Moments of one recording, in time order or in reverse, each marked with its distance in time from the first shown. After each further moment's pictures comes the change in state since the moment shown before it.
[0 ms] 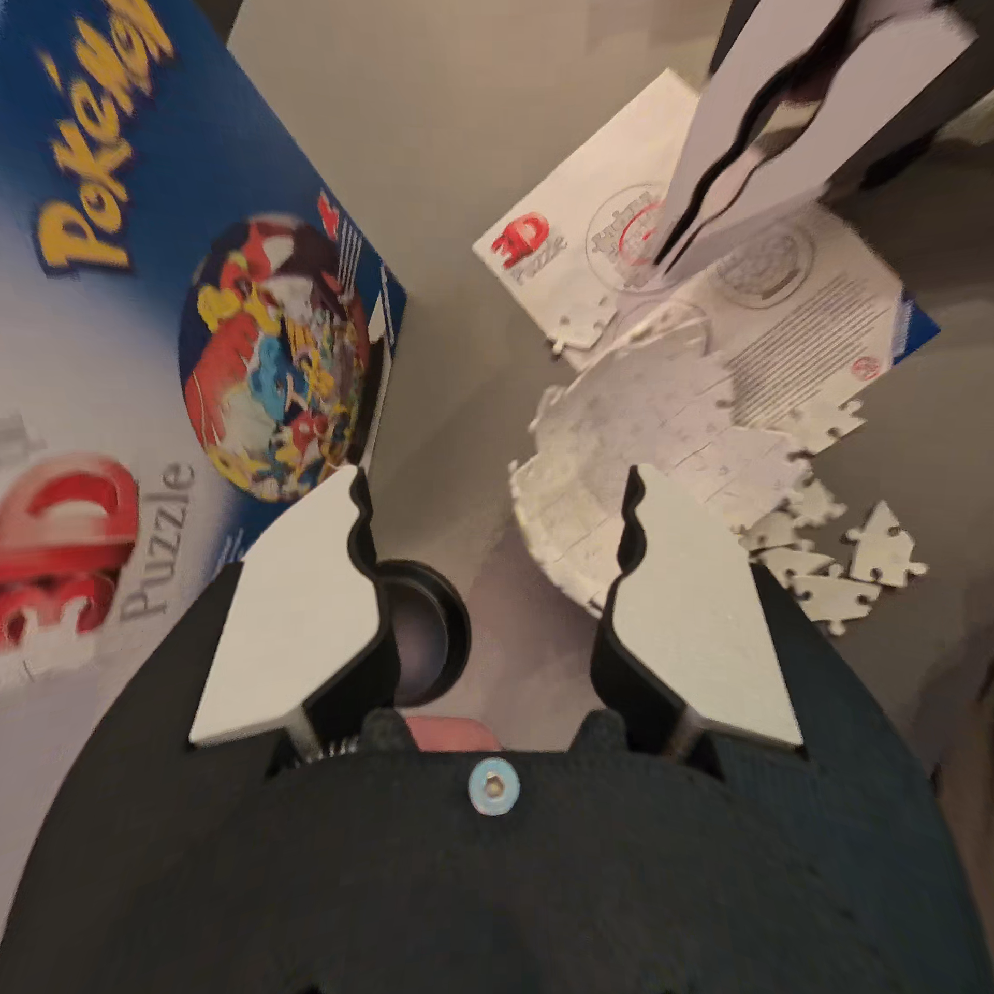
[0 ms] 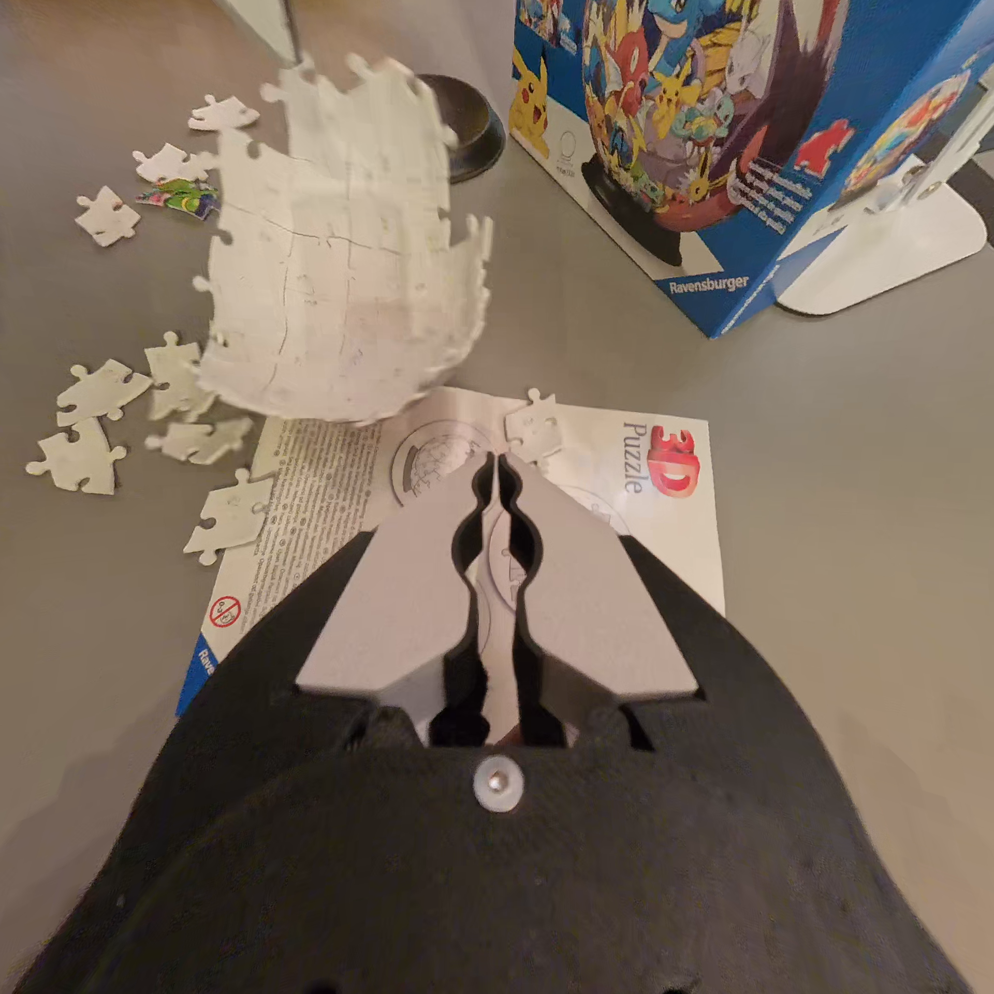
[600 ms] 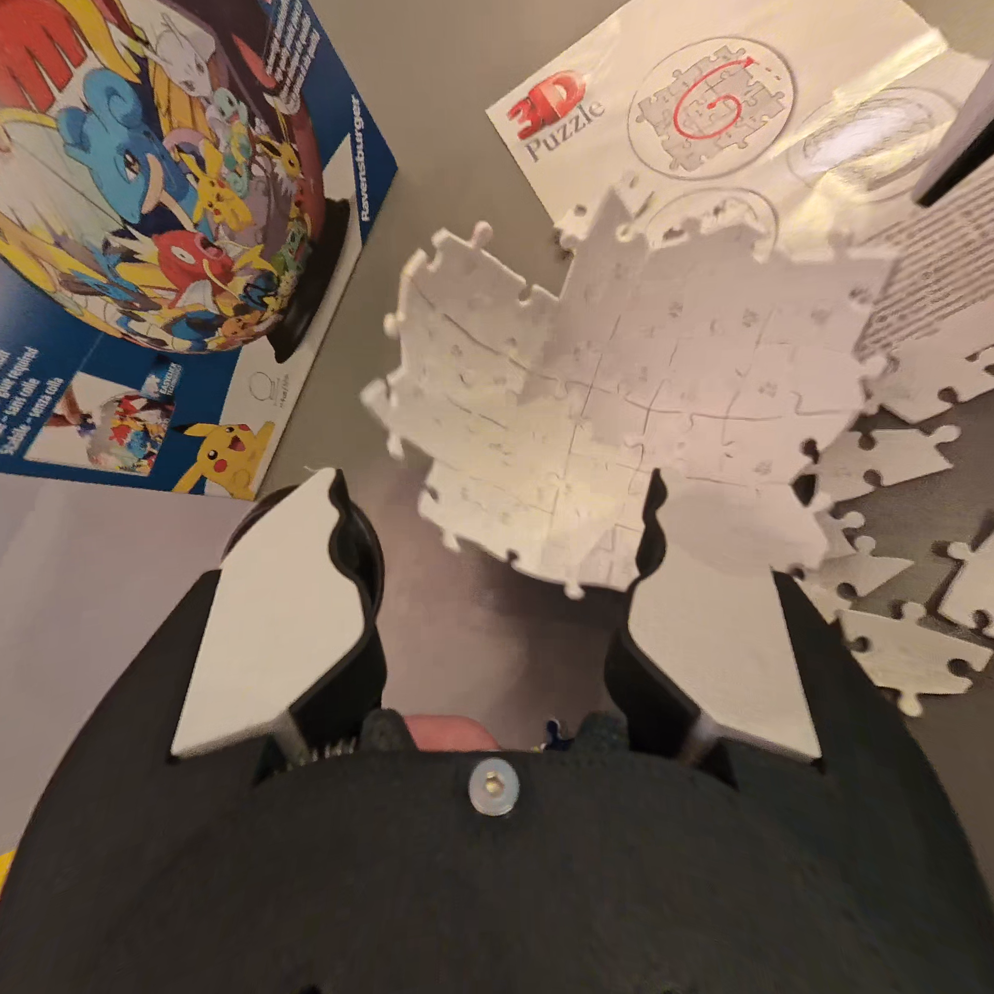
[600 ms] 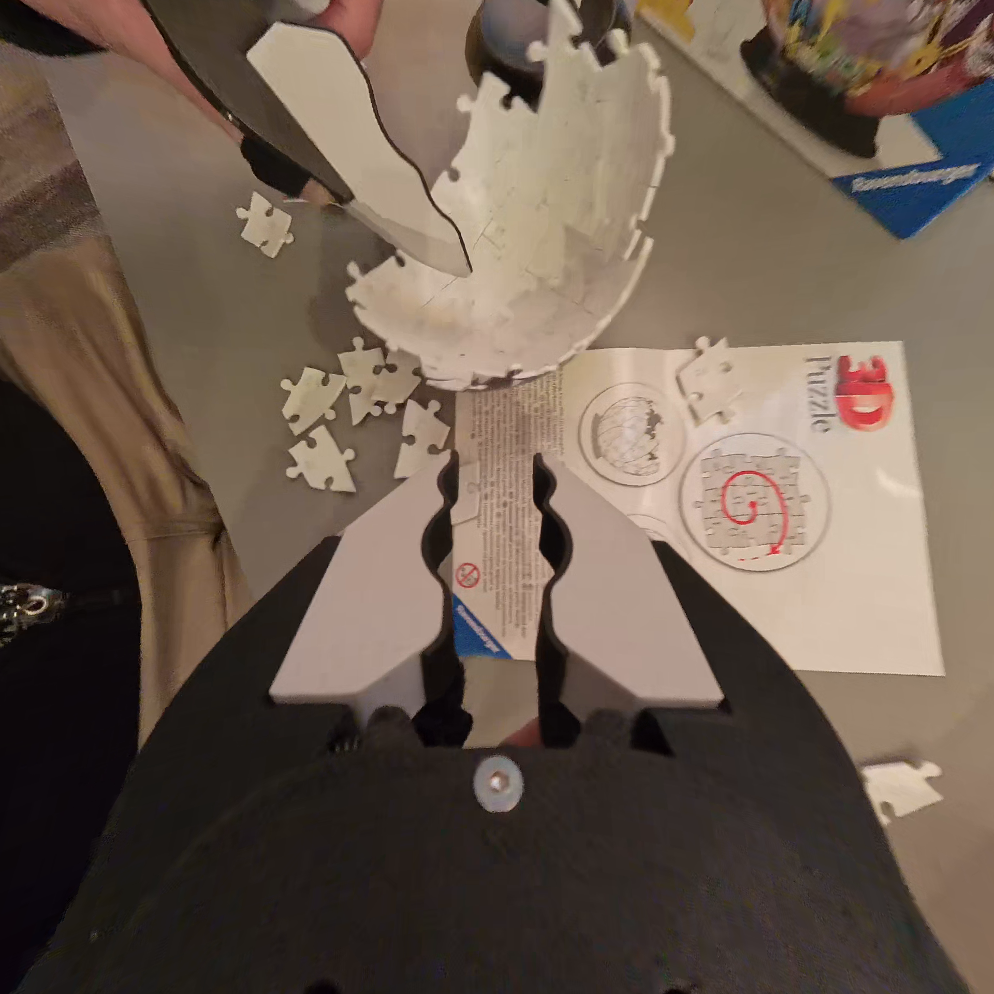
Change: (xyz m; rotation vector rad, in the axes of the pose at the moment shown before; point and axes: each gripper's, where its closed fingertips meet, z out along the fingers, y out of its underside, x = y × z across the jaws) left arm 0.027 0.060 0.034 0.033 -0.181 -0.108; right arm -0.082 -0.014 -0.017 -0.201 -0.069 0.186
